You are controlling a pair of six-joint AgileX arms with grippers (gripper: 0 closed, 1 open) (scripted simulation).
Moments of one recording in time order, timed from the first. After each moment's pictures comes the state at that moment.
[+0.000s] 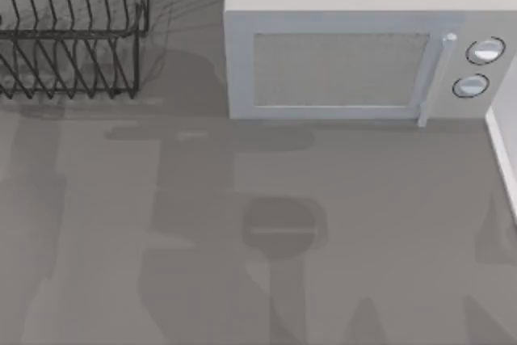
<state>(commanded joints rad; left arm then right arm) 0.07 1.76 0.92 0.83 0.11 0.02 0.00 0.00 0.00 0.00 0.00 0.00</state>
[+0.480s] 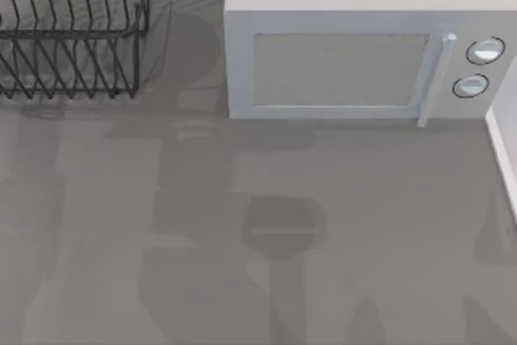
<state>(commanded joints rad) 0.07 1.76 0.92 0.83 0.11 0.02 0.00 0.00 0.00 0.00 0.00 0.00</state>
